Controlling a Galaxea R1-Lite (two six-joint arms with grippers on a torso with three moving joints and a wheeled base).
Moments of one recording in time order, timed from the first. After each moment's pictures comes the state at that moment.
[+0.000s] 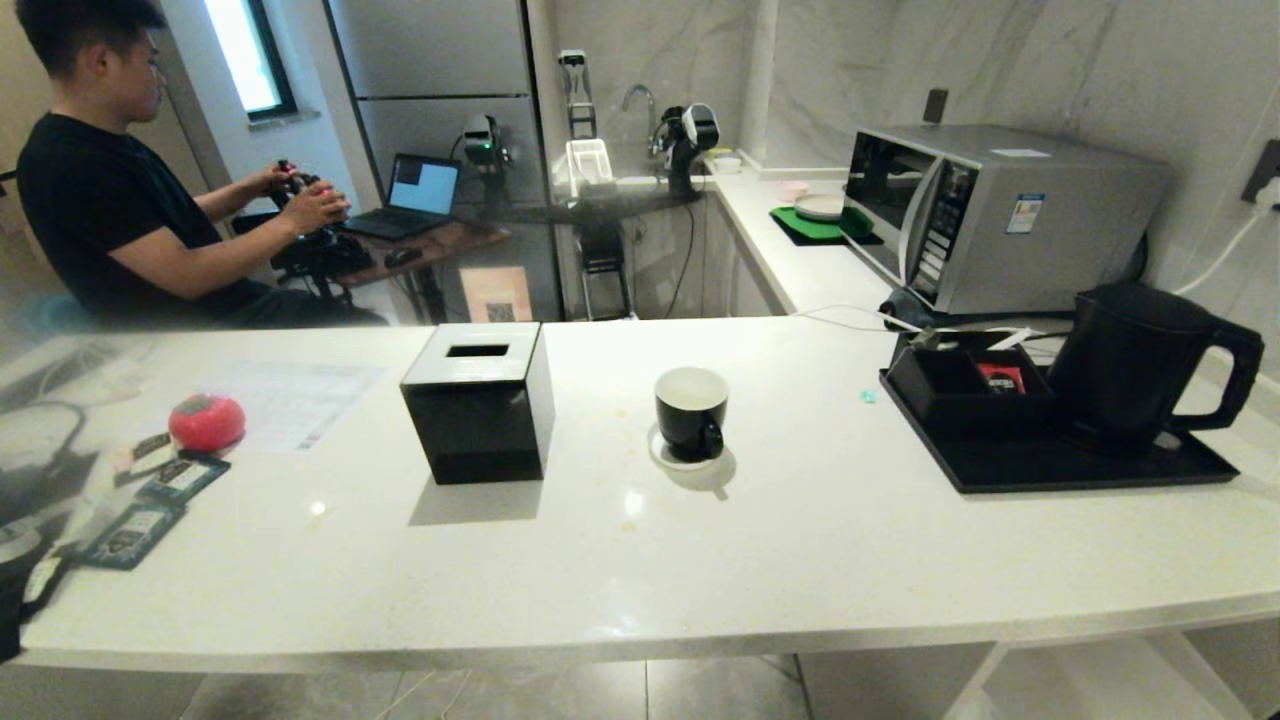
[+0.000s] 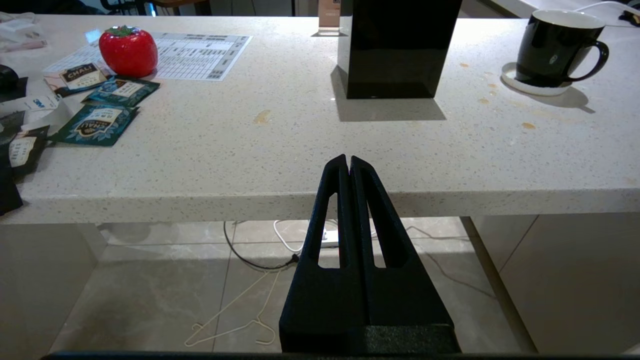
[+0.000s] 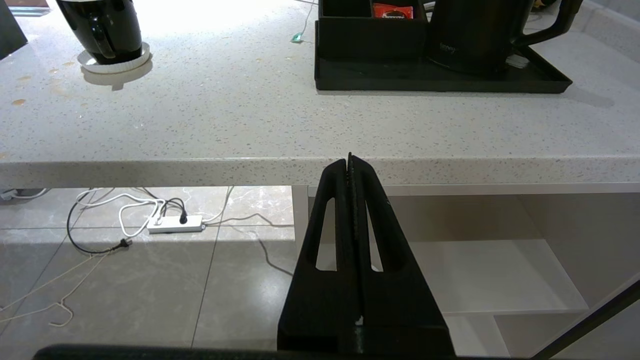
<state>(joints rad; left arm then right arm) 0.00 0.00 0.00 0.00 0.00 -0.03 0.00 0.00 0.00 0.00 0.00 -0.02</state>
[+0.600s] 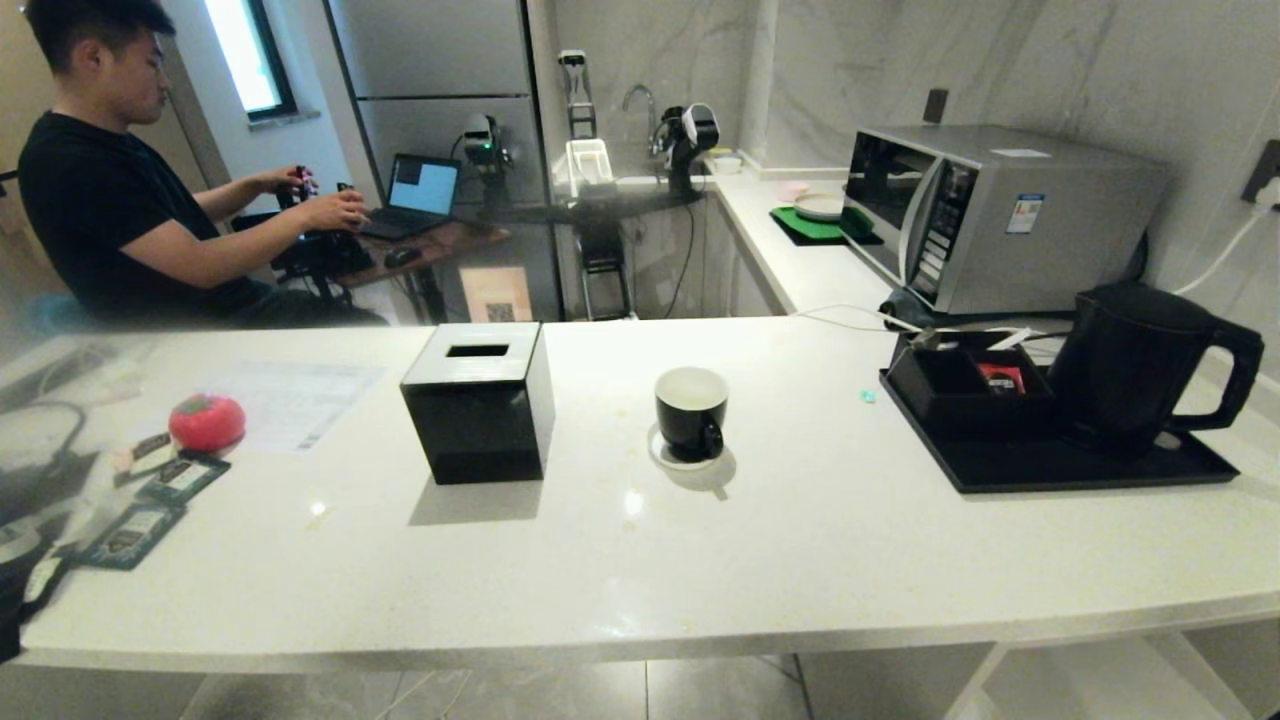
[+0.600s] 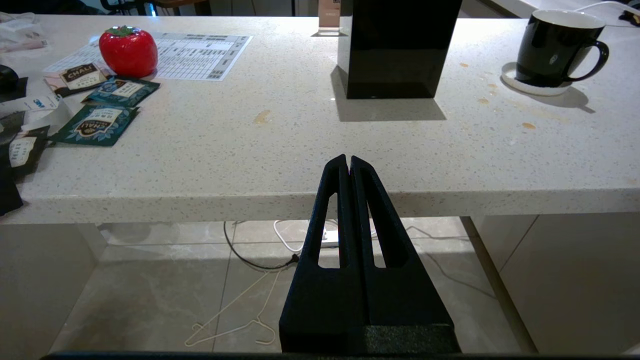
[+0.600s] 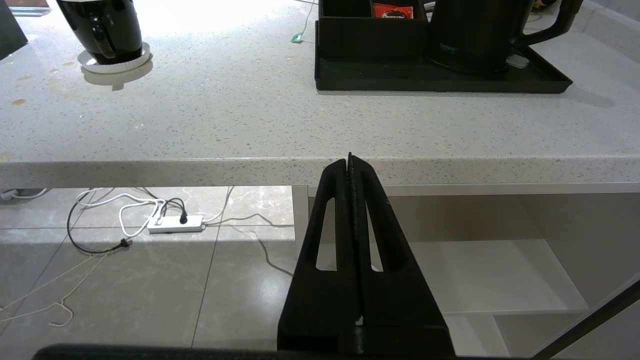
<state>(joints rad) 0.00 0.00 0.00 0.00 0.00 -0.03 0.00 0.00 0.00 0.00 0.00 -0.02</state>
